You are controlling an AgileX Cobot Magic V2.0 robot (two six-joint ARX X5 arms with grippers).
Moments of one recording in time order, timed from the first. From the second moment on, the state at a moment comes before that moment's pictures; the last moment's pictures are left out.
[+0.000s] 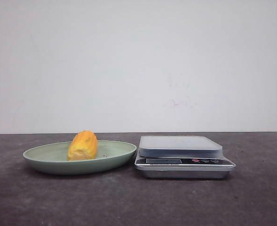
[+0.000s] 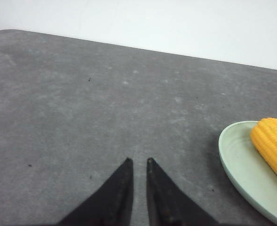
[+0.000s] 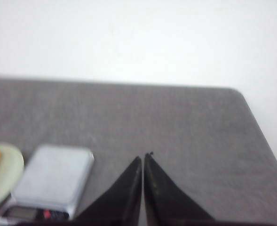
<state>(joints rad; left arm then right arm) -0.05 0.00 0.03 -0.18 -0.09 -0.14 0.66 0.41 1.14 -0.98 0.53 0.20</state>
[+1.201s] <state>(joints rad) -0.05 0.00 0.03 -0.18 -0.09 -0.14 0.07 0.04 0.01 0.01 -0.08 0.07</state>
